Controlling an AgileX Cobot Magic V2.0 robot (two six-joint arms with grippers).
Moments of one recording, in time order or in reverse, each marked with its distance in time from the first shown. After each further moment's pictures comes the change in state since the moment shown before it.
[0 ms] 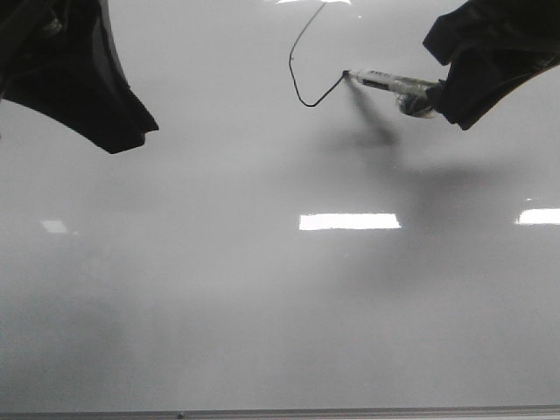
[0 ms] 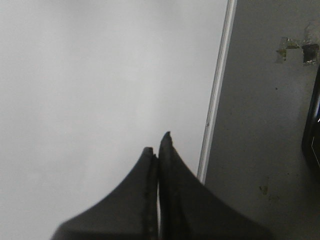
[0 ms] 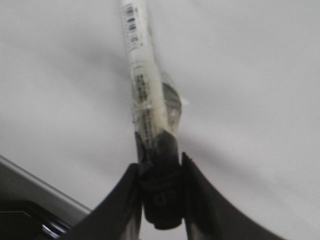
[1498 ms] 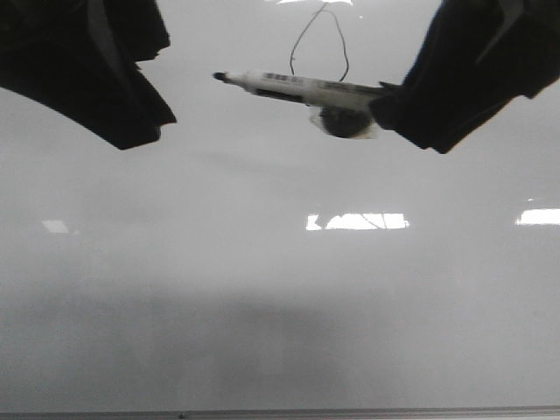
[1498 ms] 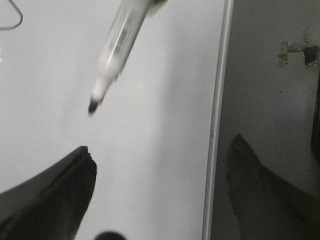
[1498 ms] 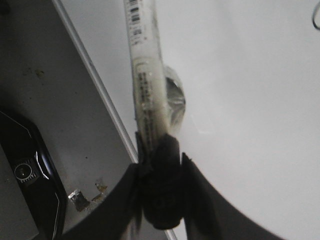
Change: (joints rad) left arm -0.092 0.000 -0.100 0.018 0.078 0.039; right arm 0.356 -0.187 0.087 0.000 0.120 -0.299
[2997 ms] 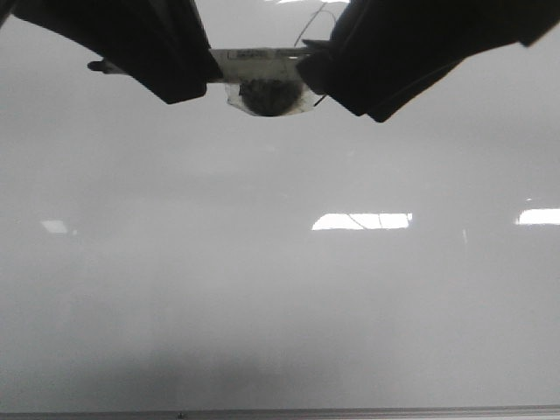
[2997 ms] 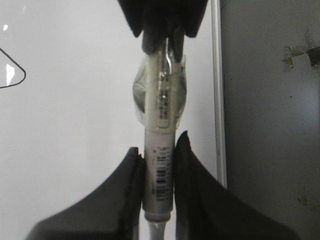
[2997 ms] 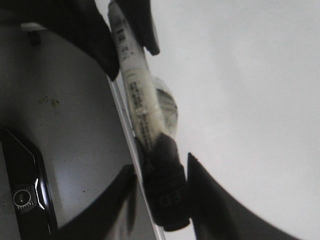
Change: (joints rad) left arm -0.057 -0.002 -0.002 0.029 -0.039 0.031; right arm 0.143 -0.058 0.003 0.008 -0.059 -0.011
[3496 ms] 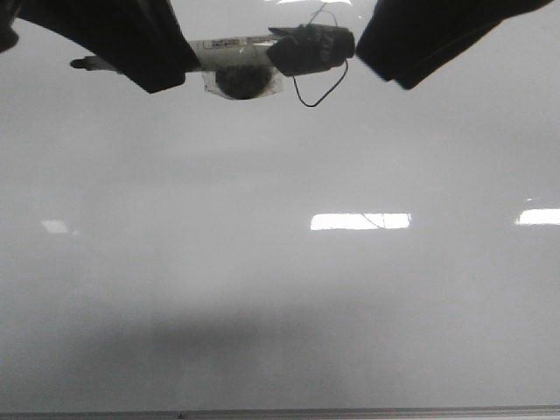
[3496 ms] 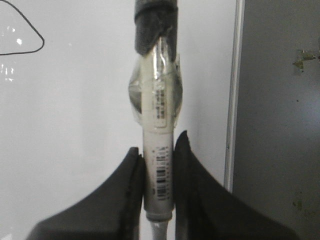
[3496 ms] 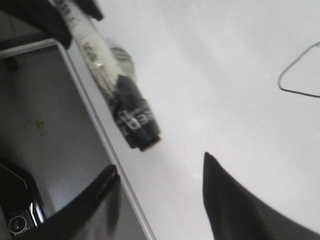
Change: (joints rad) left arm 0.069 0.000 0.000 -0.004 -0.013 -0.028; right arm -0.149 -0.053 0.000 0.023 -0.016 0.044
